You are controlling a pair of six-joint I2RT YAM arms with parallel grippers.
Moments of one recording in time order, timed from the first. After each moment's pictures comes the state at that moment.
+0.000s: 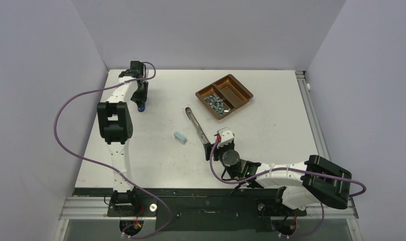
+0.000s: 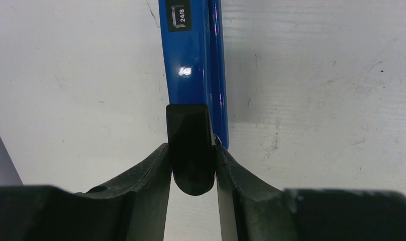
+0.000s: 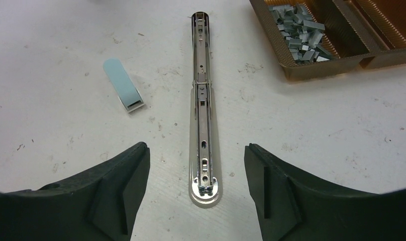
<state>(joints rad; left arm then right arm) -0.02 2.31 2.02 -0.85 -0.21 0.04 1.12 1.34 0.42 0.66 0.63 0.20</state>
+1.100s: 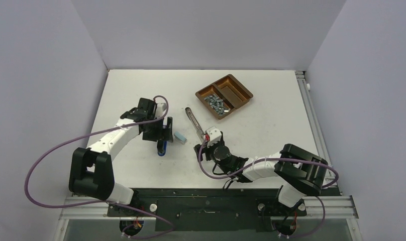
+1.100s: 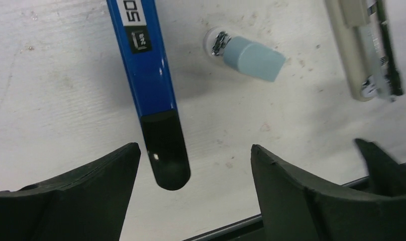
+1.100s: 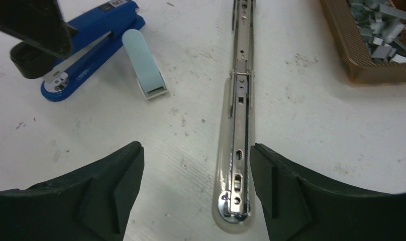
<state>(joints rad) -0.26 1.46 0.96 -0.65 0.17 -0.20 1.06 1.58 0.47 0.78 0.43 0.19</state>
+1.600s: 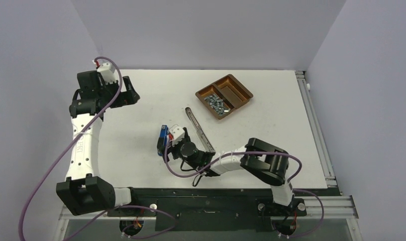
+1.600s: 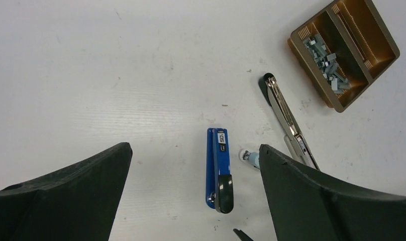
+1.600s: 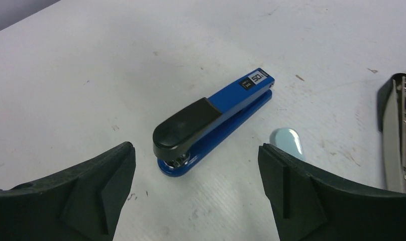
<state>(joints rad) 0.14 1.32 1.36 -0.71 0.33 -0.14 1.17 1.92 0.93 0.77 0.33 0.14</state>
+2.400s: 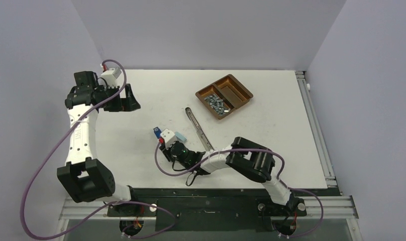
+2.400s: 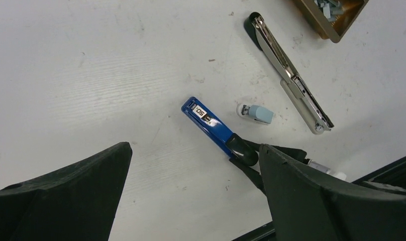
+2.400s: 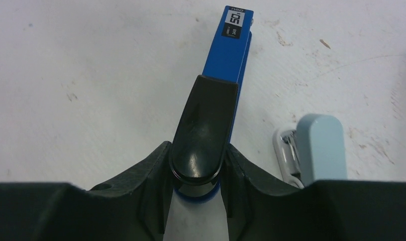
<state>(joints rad) 0.26 1.42 1.45 -0.89 0.56 0.11 1.18 2.17 1.18 0.60 0.34 0.09</state>
